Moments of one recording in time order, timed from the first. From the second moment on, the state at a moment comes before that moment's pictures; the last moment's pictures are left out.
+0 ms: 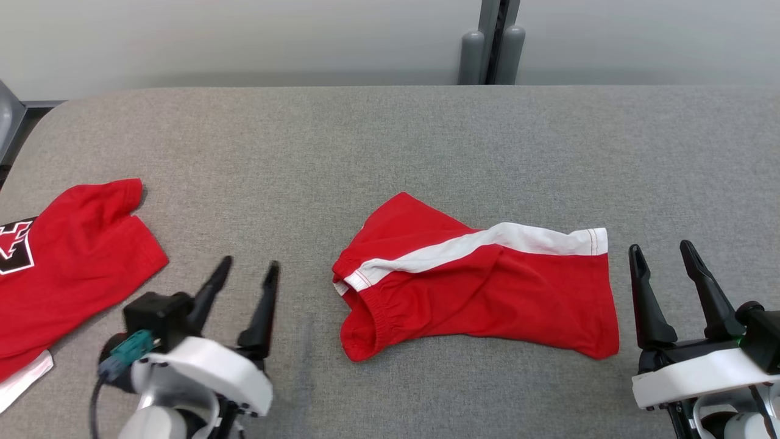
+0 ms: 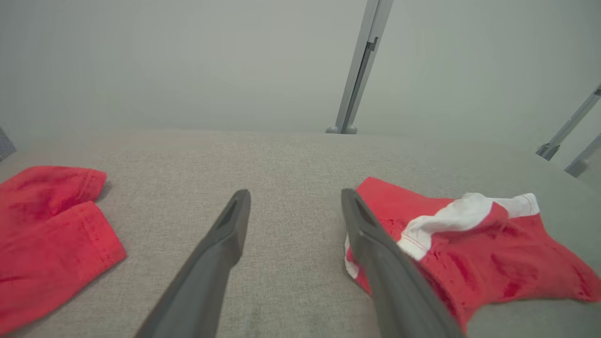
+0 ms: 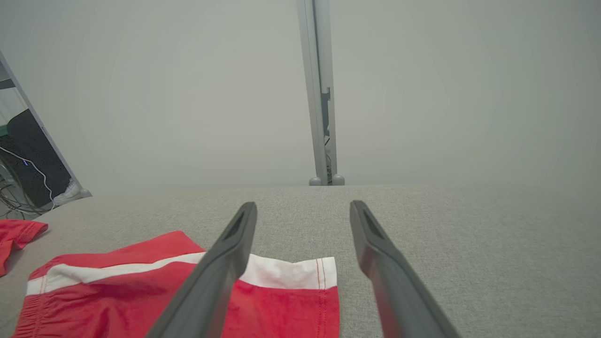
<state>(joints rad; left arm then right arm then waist) -0.09 0.24 -0.25 0.01 -0.46 0.04 0.02 -0.04 -0.05 -0.02 -0.04 0.21 0.13 -0.10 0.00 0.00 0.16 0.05</state>
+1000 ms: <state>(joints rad) -0.20 0.17 -0.38 0.08 -0.57 -0.01 0.28 -0.06 -0.05 0.00 -0.03 0.22 0.13 -0.13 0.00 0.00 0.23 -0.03</state>
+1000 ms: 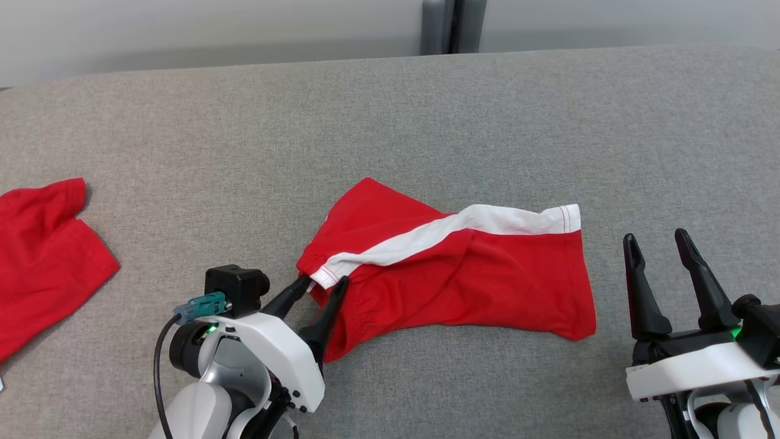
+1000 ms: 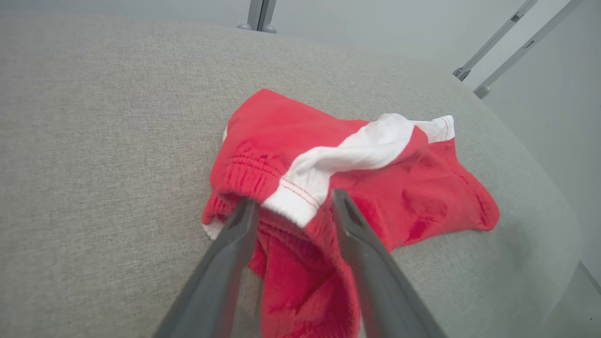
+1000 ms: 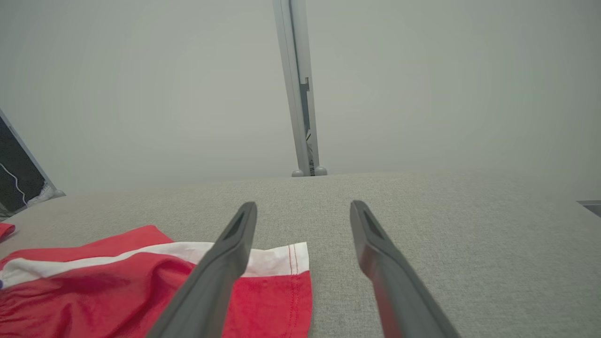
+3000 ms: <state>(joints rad) -0.38 0.22 -0.35 -0.08 -0.48 -0.03 0.02 -0.44 -0.26 0.19 0.12 0.42 0.13 -0.19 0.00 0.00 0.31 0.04</state>
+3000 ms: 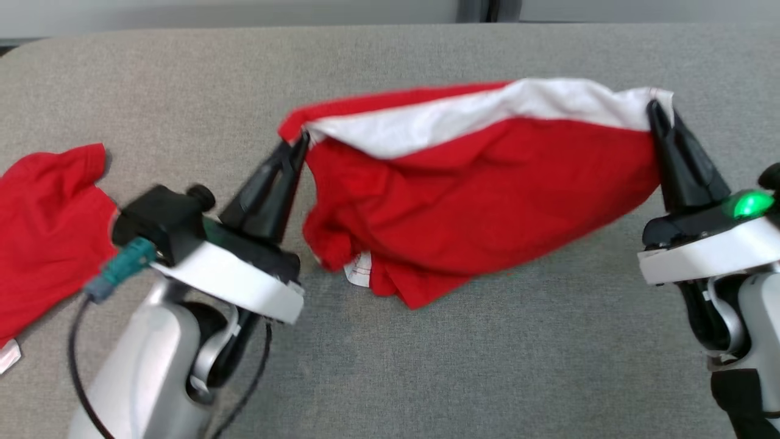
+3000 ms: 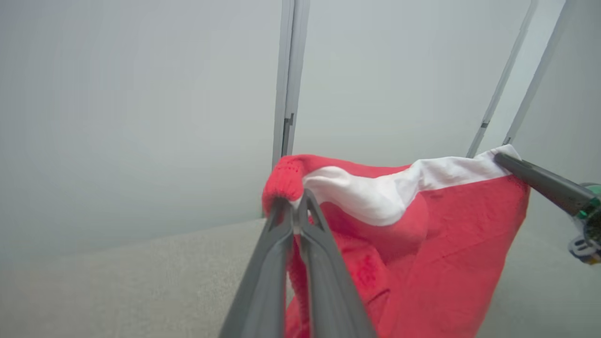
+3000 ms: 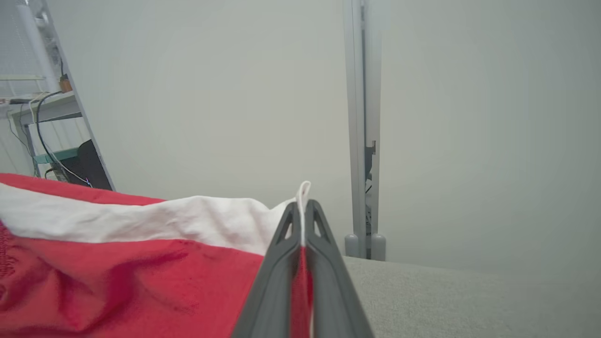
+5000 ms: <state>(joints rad) -1.38 0.10 -0.32 0.81 -0.61 -0.13 -0.17 -1.41 -0.17 0.31 0.78 0.59 0.13 -0.24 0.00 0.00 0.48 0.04</state>
